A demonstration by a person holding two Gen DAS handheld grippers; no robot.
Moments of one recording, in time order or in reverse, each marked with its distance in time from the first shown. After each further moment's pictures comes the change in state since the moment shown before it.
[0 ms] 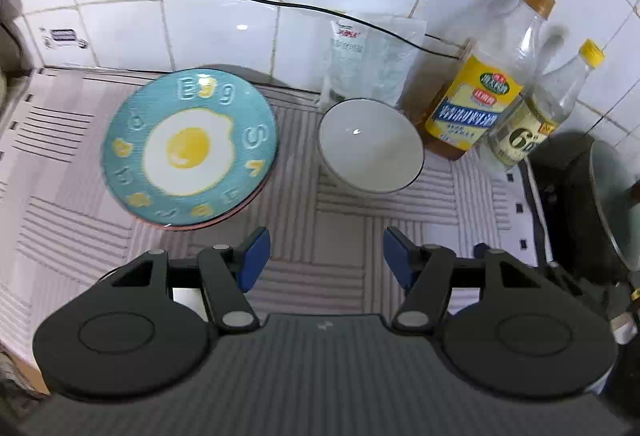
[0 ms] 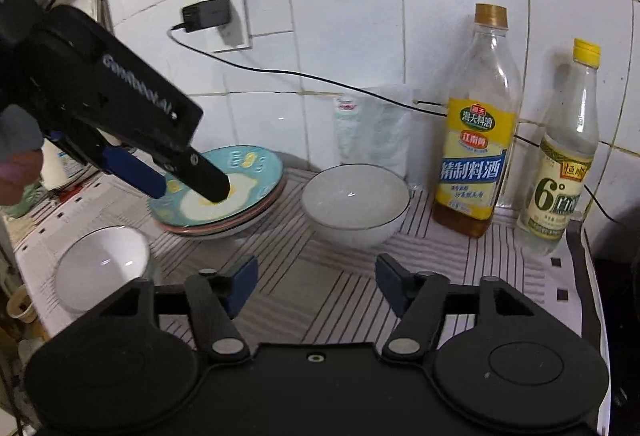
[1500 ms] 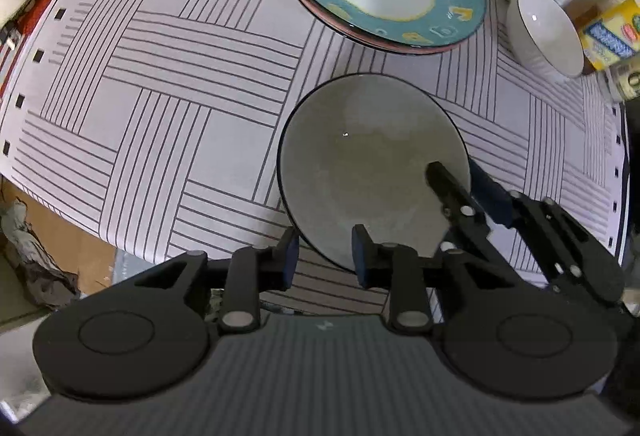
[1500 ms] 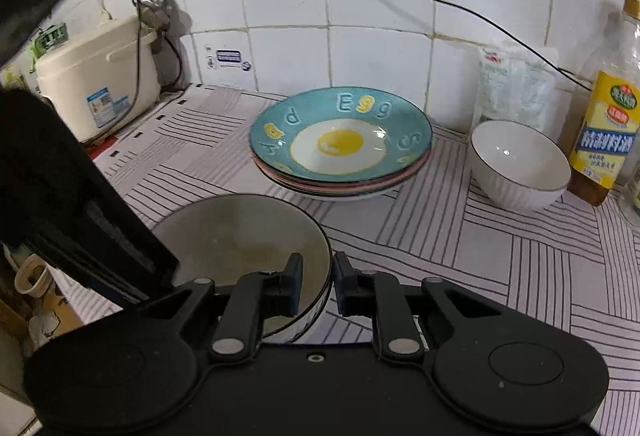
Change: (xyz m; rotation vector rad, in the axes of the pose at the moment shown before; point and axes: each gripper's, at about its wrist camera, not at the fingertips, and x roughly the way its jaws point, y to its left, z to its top) left arm -0.001 0.148 -0.068 -0.174 0.358 0.117; right arm 0.062 0.153 -0.011 -0.026 0.148 0.015
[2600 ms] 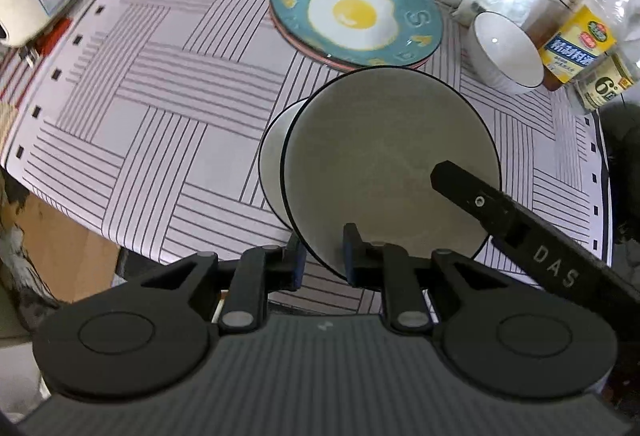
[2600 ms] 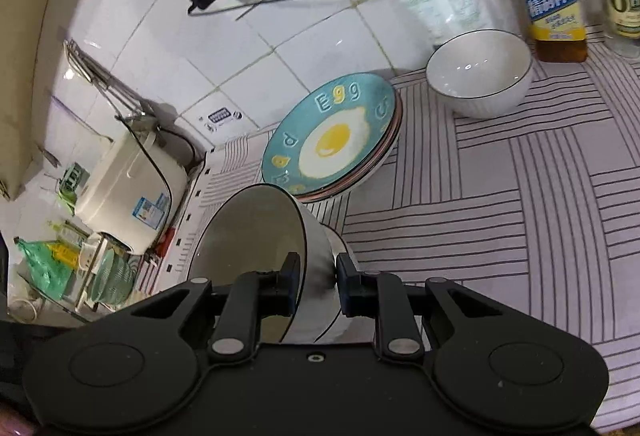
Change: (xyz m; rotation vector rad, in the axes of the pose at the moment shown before) left arm -0.035 -0.012 -0.037 -0.006 -0.157 -0.030; right arm -0.041 -0.061 -0.002 0.506 0.022 0.247
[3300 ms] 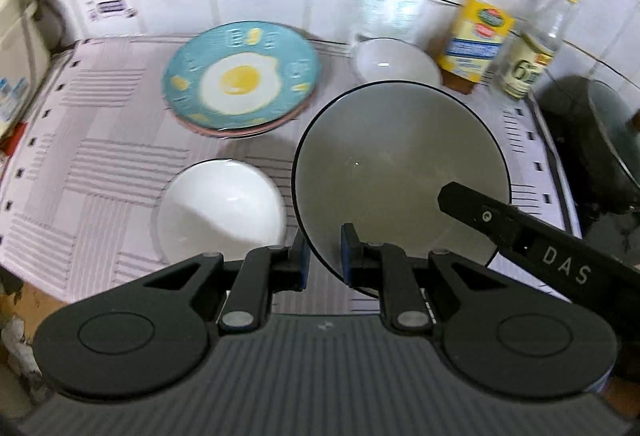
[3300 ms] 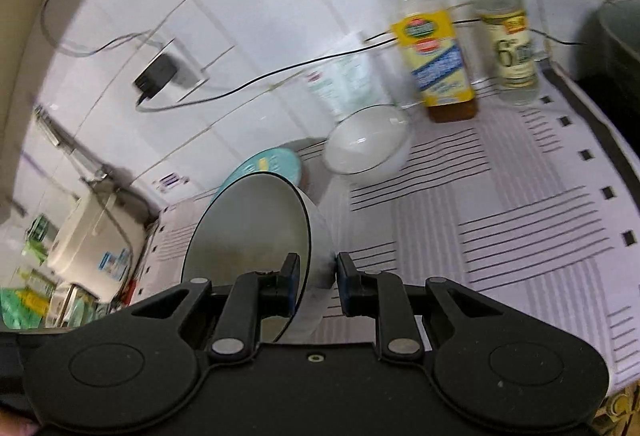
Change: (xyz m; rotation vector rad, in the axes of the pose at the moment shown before) left arm -0.035 -0.092 -0.015 0.204 -0.187 -0.027; right arm -0.086 -0.043 0.018 0.051 -0.139 -0.127
